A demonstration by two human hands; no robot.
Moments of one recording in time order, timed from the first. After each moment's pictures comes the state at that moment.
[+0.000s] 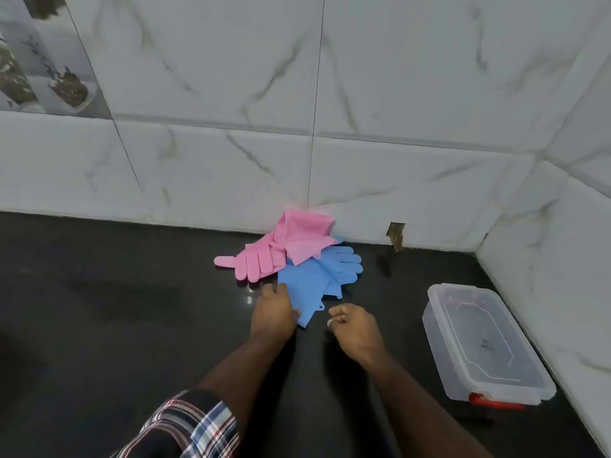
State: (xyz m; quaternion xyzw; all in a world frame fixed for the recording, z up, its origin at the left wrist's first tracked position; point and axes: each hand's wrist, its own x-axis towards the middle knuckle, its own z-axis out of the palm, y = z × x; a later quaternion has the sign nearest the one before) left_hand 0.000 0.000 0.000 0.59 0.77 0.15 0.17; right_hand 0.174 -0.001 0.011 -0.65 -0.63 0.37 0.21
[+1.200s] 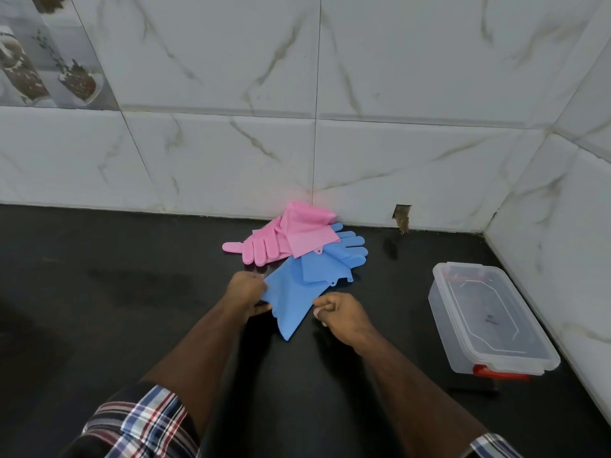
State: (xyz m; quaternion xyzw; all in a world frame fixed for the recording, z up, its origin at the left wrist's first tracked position) left_hand -0.057 -0.016 0.030 0.23 0.73 0.40 0.50; right_hand 0.154 -0.017 0.008 -0.59 -0.63 0.46 0.21
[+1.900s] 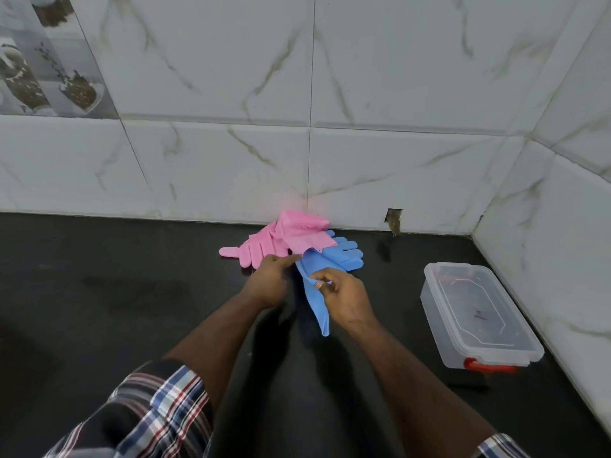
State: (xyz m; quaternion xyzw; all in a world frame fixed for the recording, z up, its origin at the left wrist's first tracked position) left_hand -0.039 -0.003 0.041 0.68 0.66 0.22 0.25; right_hand 0.148 -0.020 0.050 -0.54 -0.70 0.31 0.33
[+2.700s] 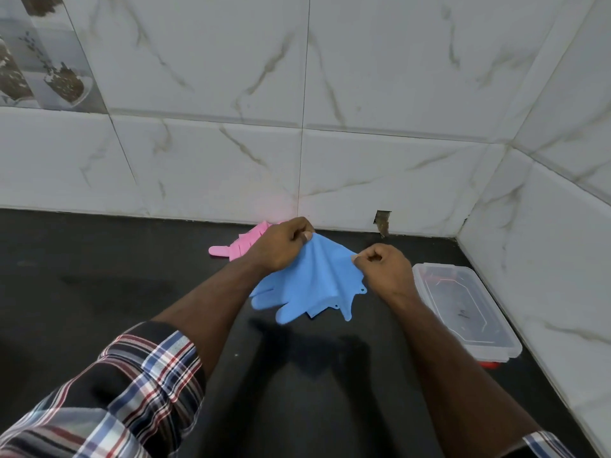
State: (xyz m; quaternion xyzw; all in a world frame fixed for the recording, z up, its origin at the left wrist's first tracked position) left_hand -0.011 0.017 0.110 0.71 0.56 0.33 0.27; right_hand 0.216 -0.002 0.100 -0.64 -0.62 0.26 0.37
